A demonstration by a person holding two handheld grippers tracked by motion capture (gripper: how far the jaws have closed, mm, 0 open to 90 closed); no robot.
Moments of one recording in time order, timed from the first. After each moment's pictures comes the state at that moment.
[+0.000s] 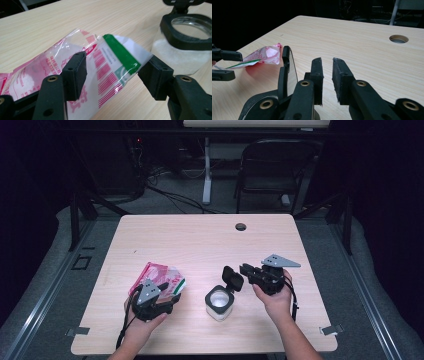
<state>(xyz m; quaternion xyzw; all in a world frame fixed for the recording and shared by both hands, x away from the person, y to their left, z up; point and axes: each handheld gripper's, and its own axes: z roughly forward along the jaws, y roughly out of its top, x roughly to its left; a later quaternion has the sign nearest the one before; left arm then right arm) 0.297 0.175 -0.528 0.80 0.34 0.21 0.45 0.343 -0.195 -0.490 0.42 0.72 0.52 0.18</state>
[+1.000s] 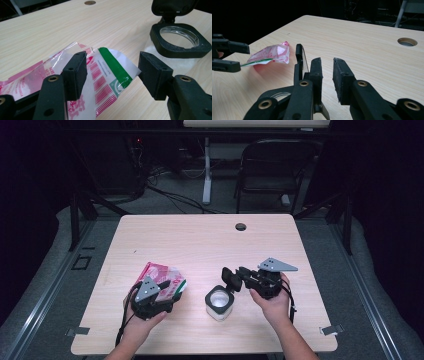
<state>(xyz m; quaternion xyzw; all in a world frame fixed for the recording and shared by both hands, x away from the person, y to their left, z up) 0.299 0.172 -0.518 0.80 0.33 0.19 0.46 0.330 -0.185 -0.487 0.40 0.73 0.52 0.17</state>
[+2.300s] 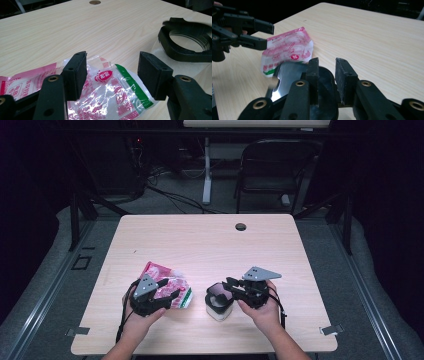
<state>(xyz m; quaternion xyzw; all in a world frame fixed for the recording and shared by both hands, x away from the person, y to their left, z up) 0.308 0.180 -0.519 0.79 0.35 0.19 0.46 0.316 -0.152 -0.500 0.36 0.77 0.50 0.15</state>
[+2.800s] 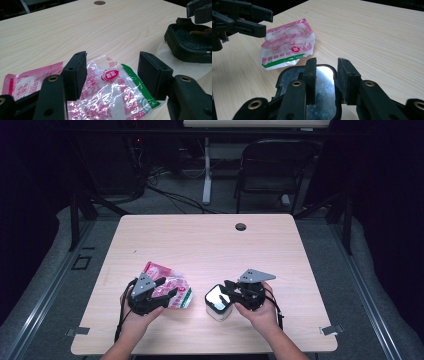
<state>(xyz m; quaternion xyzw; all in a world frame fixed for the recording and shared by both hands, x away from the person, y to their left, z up) 0.310 0.187 -0.519 0.79 0.36 0.20 0.46 0.317 -0.147 -0.510 0.35 0.79 0.49 0.14</state>
